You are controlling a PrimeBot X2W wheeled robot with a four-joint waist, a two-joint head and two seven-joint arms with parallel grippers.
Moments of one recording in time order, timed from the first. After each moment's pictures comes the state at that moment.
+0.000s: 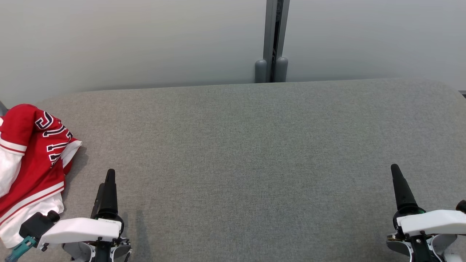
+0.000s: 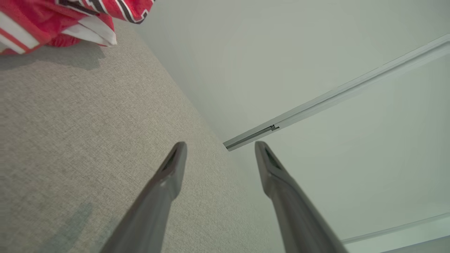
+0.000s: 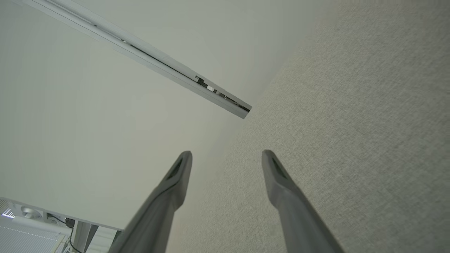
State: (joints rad) left arm -0.11 0.04 0.06 0.34 -1.11 -0.11 -0.03; right arm -0.11 -0.06 -0.06 0.30 1.12 0.13 -0.03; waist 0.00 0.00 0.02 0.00
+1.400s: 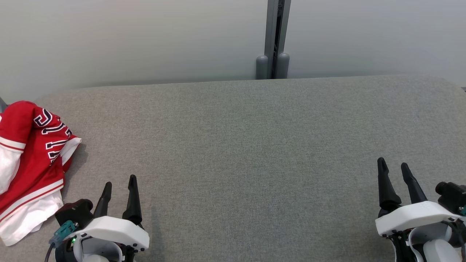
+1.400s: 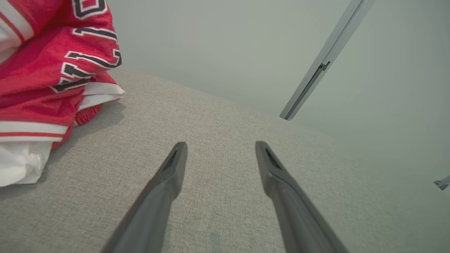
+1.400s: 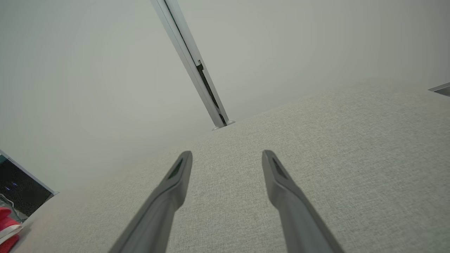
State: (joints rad) left arm -0.13 0.04 -0.02 0.41 -0.47 -0.01 -0.16; right arm -0.17 -0.06 -0.03 0.36 0.48 0.13 -0.15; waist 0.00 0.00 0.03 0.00
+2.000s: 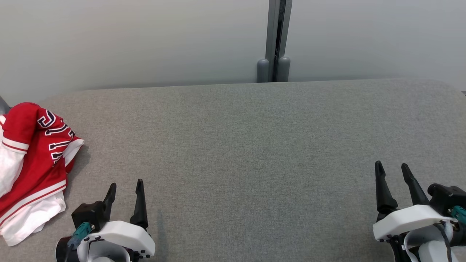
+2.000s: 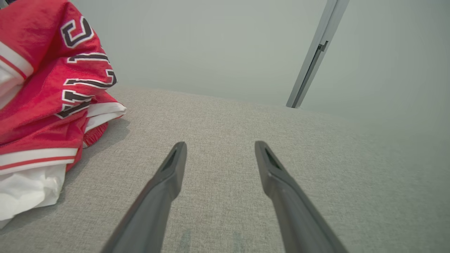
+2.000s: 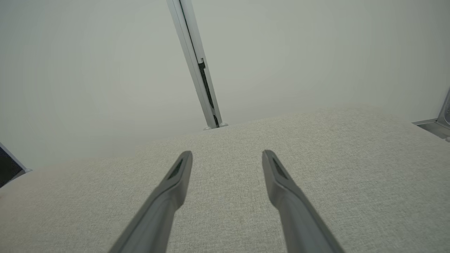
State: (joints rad) left arm -0.13 0.04 -0.05 0.45 -0.30 0.01 -0.20; right arm -0.17 -0.05 -0.04 0.39 0.31 0.13 -0.20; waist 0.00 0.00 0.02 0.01
